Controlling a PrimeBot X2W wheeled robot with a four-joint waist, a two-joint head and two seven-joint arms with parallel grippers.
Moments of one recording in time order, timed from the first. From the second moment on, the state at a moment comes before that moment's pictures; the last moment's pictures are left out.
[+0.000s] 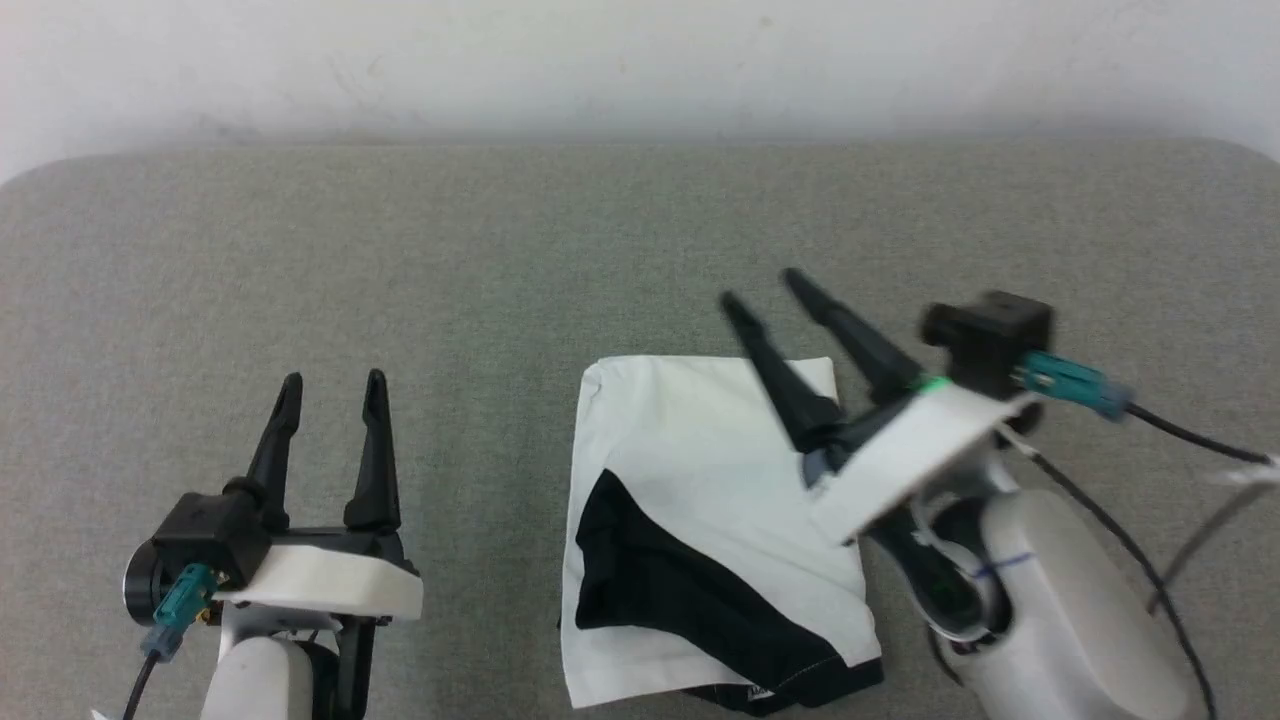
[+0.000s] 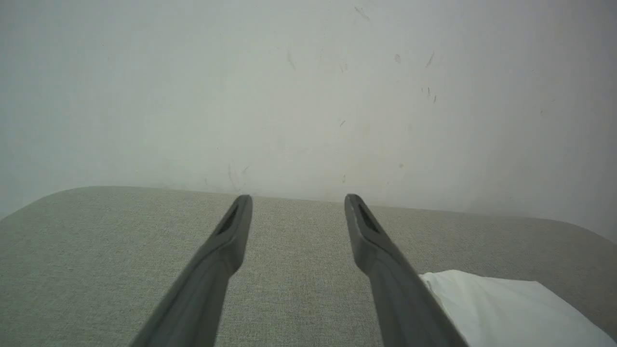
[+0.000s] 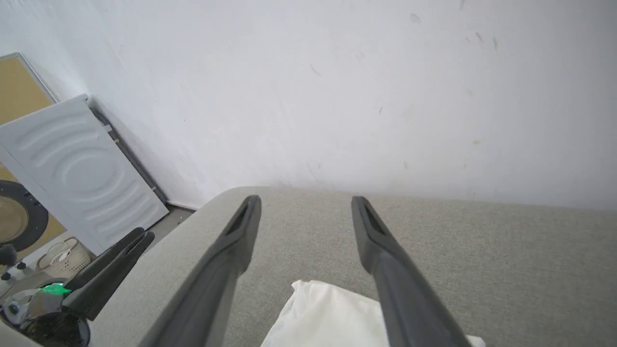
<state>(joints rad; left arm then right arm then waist) -0.12 0.06 0.08 0.10 -0.16 -0.11 -0.26 -0.38 -0.05 0.36 0.12 0.53 0.13 0.07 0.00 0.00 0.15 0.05</state>
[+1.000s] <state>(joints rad) -0.10 0.06 0.07 0.11 -0.15 -0.12 -0.26 -0.22 -0.05 0.19 0.41 0.53 0.13 0.42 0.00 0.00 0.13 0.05</state>
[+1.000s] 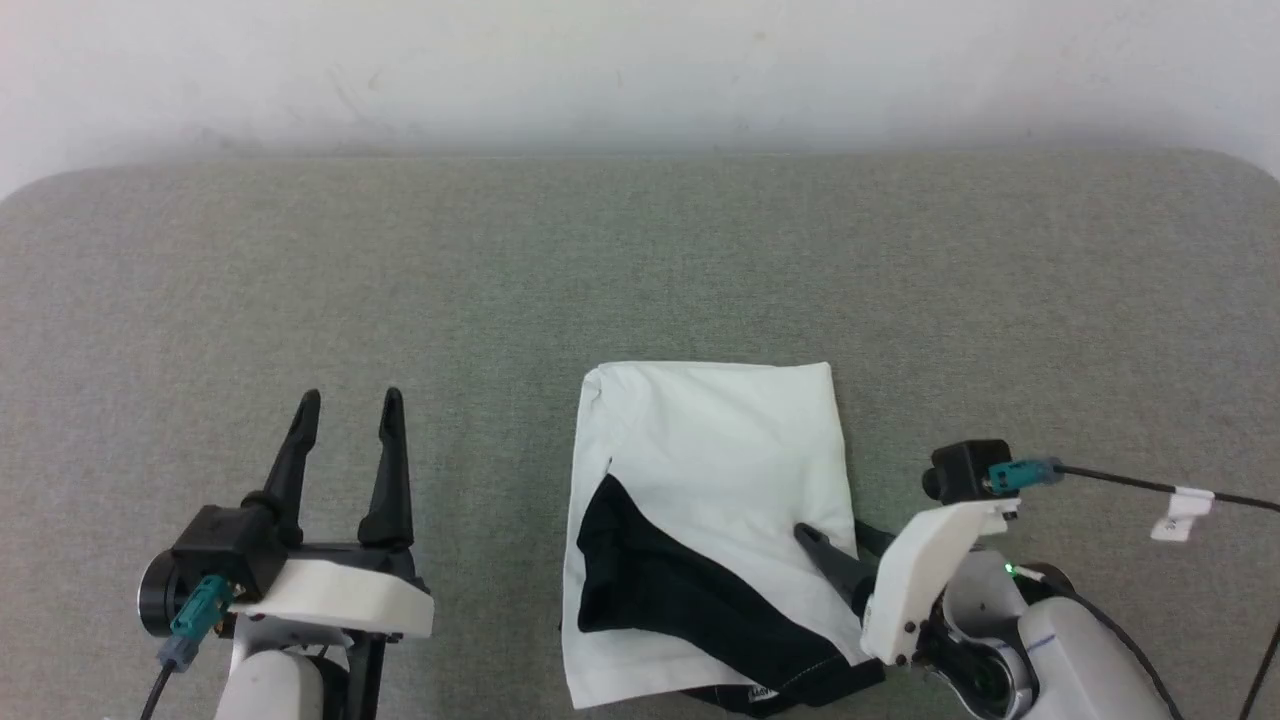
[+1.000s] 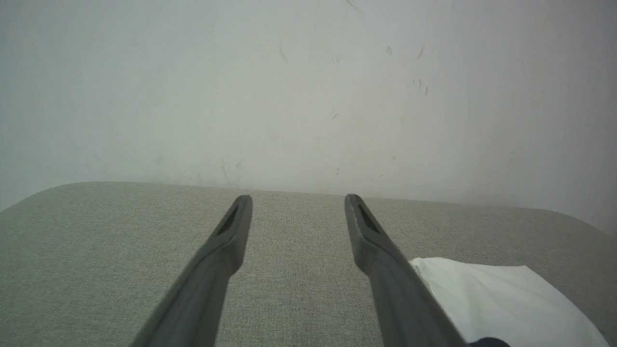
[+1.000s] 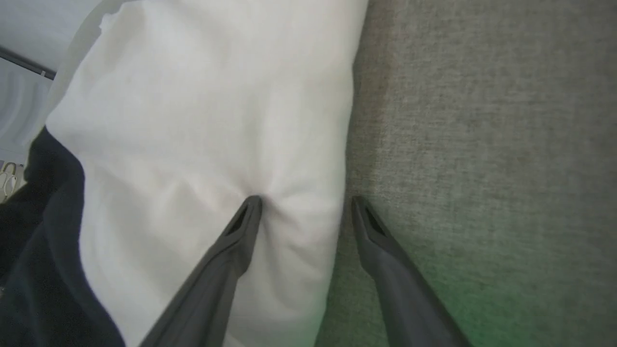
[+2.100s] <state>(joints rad) -0.13 0.06 0.09 0.03 -0.12 -0.12 -0.26 -0.55 -0.40 0.43 0.30 -0.01 0.13 0.60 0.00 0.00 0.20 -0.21</state>
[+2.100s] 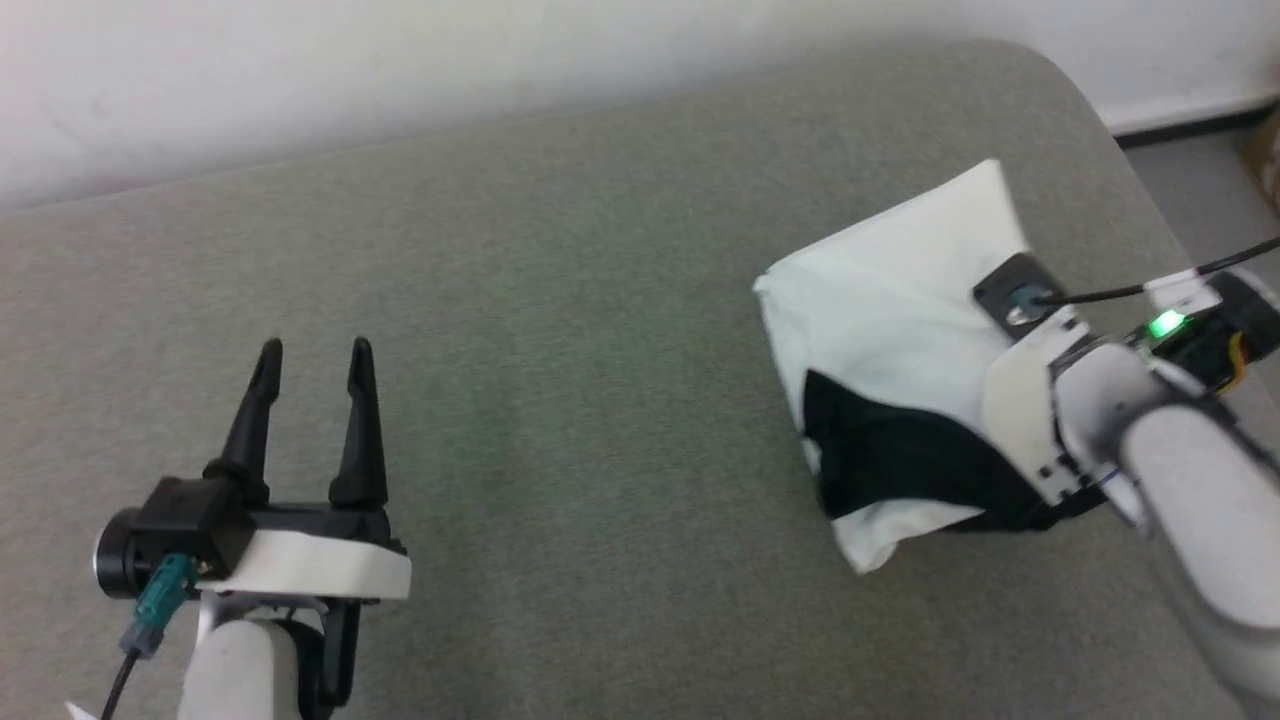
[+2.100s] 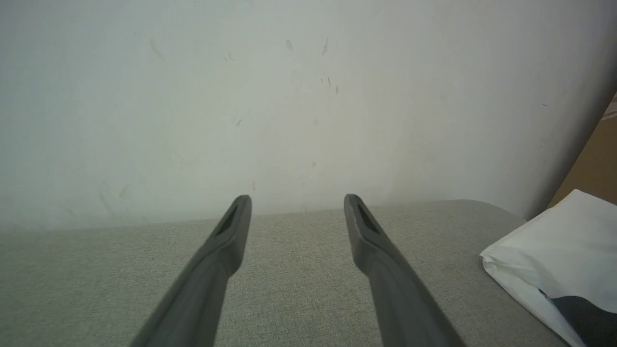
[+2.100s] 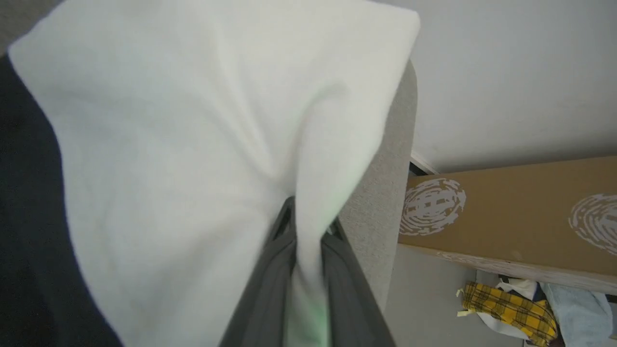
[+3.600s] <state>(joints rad) -0.15 0.10 0.02 0.12 -0.14 -0.12 -0.26 -0.63 -0.36 -0.16 0.75 -0.21 0.13 0.12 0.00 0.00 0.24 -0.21</state>
